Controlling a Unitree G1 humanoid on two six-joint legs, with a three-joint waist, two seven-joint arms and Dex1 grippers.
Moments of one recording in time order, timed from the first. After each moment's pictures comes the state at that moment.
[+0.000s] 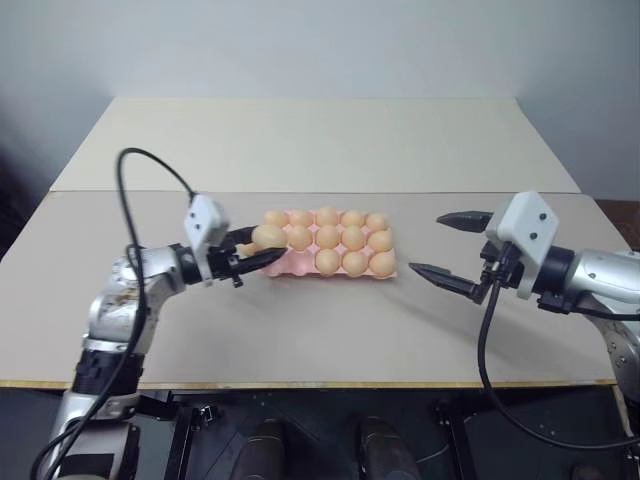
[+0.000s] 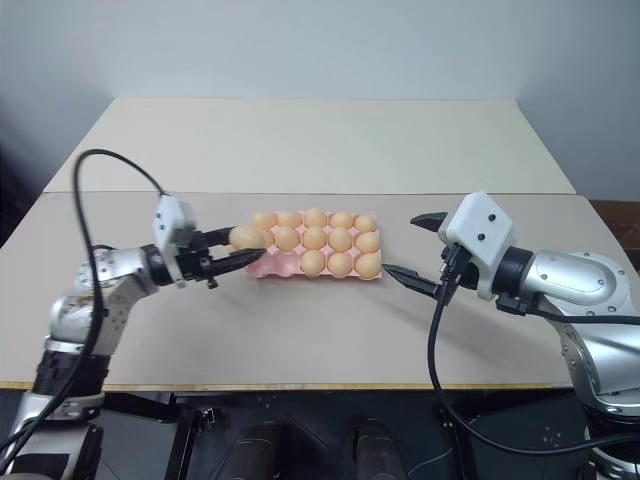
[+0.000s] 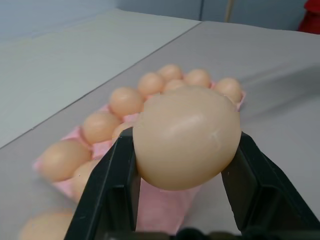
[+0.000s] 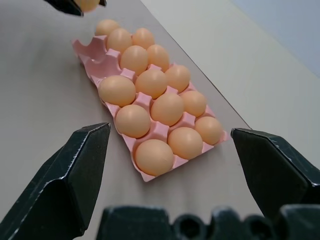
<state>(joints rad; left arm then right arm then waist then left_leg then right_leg) -0.52 0.56 -0.02 0.05 -0.38 0.35 -0.98 -0.30 -0.87 -0.20 -0.57 0.46 0.66 0.83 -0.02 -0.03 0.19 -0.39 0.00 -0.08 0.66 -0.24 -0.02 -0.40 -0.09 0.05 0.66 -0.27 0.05</state>
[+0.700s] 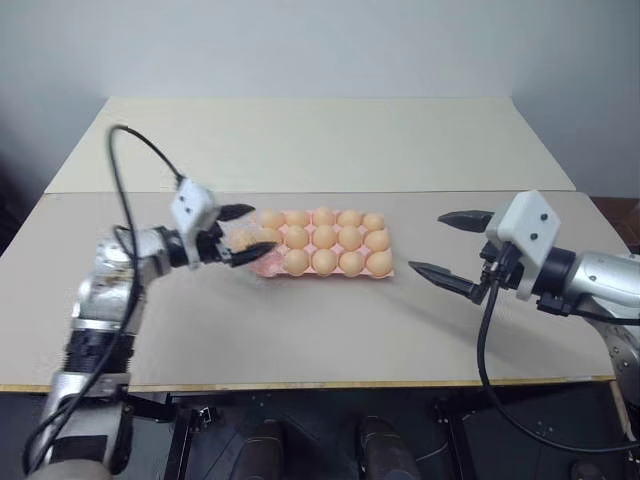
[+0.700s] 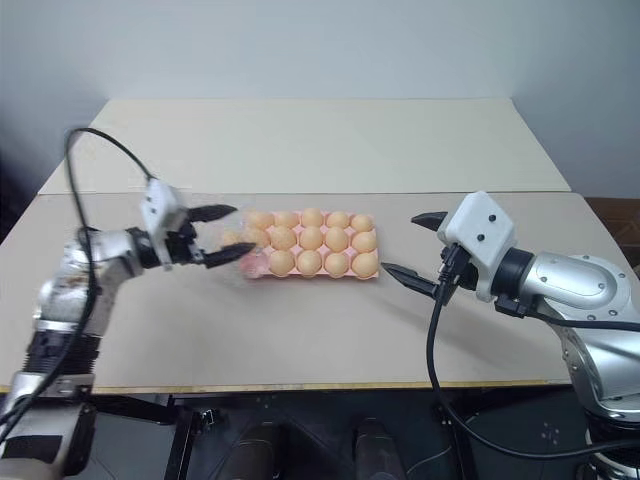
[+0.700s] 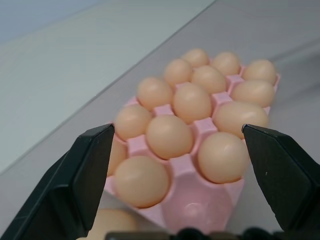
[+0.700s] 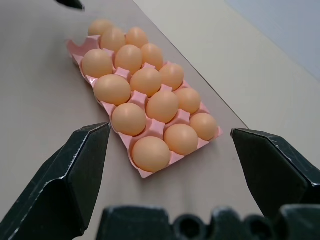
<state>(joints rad) -0.53 0.73 0.13 0.09 -0.39 0.31 -1.05 -0.29 -0.88 -0.22 -0.60 0.48 0.69 0.80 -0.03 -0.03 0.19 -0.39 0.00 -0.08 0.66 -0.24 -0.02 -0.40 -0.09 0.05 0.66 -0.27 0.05</state>
